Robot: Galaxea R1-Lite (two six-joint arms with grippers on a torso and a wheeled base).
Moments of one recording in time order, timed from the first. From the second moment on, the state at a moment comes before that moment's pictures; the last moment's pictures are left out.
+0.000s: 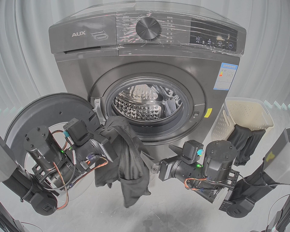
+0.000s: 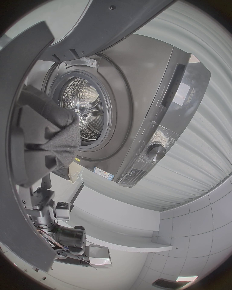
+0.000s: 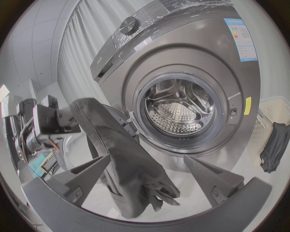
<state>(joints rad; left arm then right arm) -0.59 1.77 -0.43 -1.55 -0.10 -0.22 0.87 1.97 -0.63 -1.26 -0.25 0.28</state>
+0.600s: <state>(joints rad) -0.58 1.77 -0.46 -1.55 -0.07 -0.22 0.85 1.99 -0.52 -1.26 -0.23 0.21</state>
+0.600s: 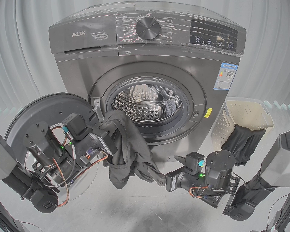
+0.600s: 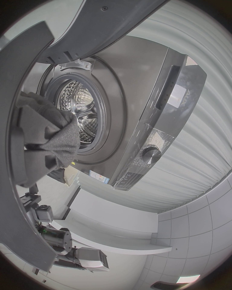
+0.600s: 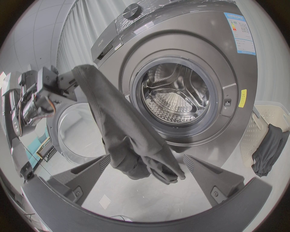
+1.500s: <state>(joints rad) -0.58 1.79 -0.53 -1.55 -0.04 -0.22 0.91 2.09 -0.56 -1.26 -0.12 0.21</state>
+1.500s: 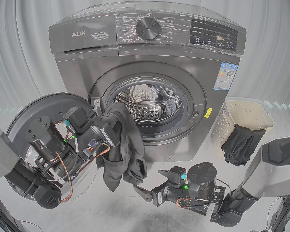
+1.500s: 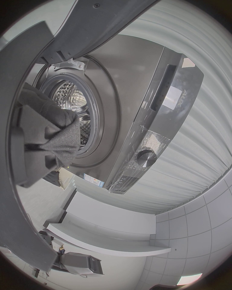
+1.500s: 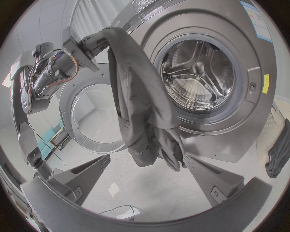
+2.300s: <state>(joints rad) -0.58 1.79 -0.54 -1.55 -0.03 -0.22 0.92 2.32 -0.91 -1.16 -0.11 0.22</state>
